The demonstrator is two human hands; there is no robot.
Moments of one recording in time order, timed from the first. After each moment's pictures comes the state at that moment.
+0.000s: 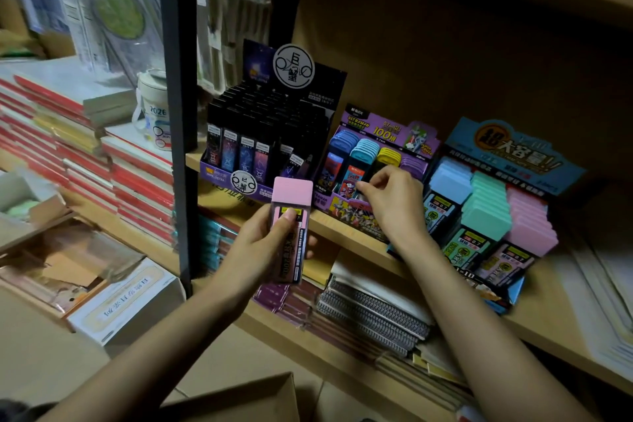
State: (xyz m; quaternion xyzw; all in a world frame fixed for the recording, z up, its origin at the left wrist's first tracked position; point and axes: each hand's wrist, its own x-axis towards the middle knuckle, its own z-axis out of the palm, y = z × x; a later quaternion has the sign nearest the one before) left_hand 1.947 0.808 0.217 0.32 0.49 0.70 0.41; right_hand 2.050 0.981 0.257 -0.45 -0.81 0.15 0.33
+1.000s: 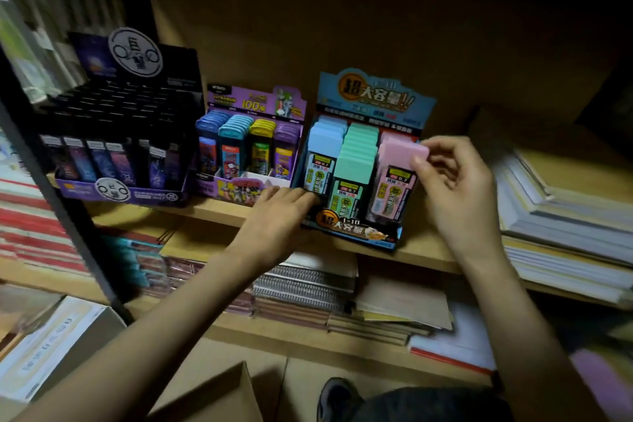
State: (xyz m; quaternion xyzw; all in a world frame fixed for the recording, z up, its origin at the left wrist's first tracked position) left_hand 2.042 0.927 0.216 0.74 0.64 0.19 -0.07; right_hand 2.258 0.973 0.289 -0.36 -0.74 0.20 0.53
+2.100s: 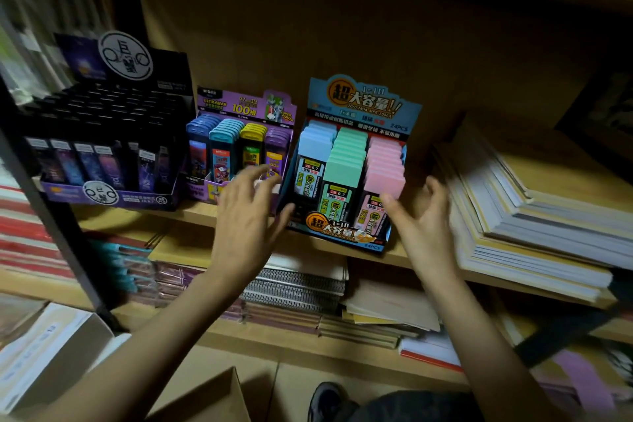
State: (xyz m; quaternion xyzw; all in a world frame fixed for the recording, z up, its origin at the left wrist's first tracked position) left_hand 2.037 0.916 0.203 0.61 0.68 0.37 -0.14; right_hand 2.257 0.980 0.236 -0.53 -0.65 0.29 0.46
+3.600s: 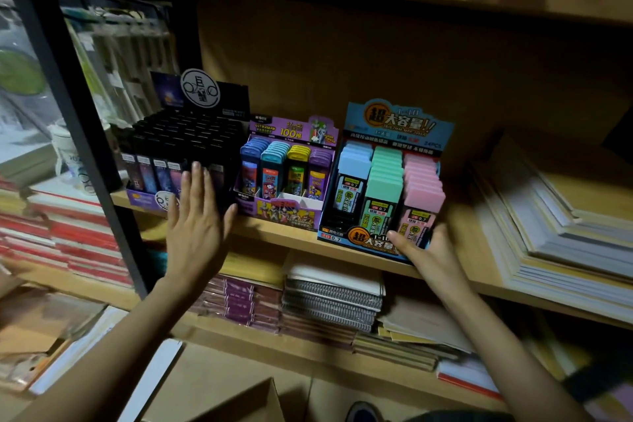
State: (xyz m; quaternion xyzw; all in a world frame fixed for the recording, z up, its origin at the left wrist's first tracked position) left_hand 1.920 0.882 0.179 0.50 0.79 0.29 -0.21; right_hand 2.238 0.988 0.207 -0.52 -0.66 0.39 0.37
